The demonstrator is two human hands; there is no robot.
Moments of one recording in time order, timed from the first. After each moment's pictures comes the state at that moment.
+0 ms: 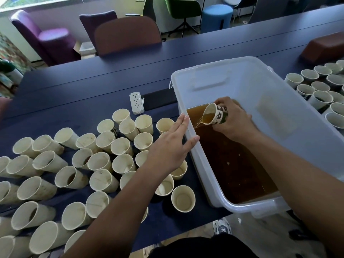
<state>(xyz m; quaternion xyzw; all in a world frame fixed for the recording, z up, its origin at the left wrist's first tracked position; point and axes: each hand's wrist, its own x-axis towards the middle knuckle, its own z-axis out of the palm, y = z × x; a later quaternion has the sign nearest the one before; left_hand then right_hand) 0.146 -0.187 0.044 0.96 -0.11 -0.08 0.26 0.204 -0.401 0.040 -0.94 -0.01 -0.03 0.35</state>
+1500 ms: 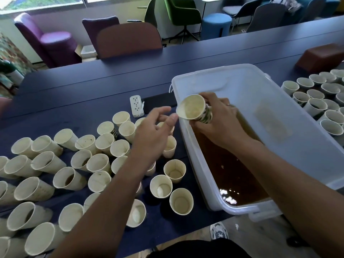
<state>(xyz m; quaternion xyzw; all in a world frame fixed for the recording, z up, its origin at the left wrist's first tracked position) 0.146 -0.163 0.081 0.83 0.01 0.06 0.55 0.187 -0.356 0.073 -0.93 -0.11 -0.11 0.33</state>
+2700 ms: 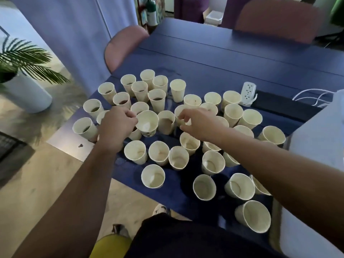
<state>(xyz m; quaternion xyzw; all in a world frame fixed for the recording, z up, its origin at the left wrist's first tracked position) -0.009 0.123 0.029 0.82 0.49 0.10 0.28 0.167 -0.048 0.009 -0.85 -0.49 0.13 0.17</state>
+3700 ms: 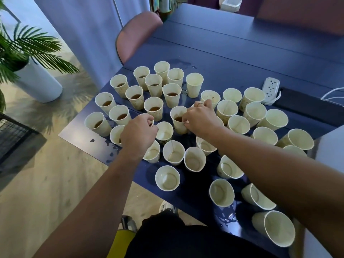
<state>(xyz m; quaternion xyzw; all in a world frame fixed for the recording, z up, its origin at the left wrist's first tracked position) -0.013 0.125 -0.018 0.83 0.50 0.06 0.24 0.160 0.021 -0.031 -0.82 -0.56 0.02 -0.04</state>
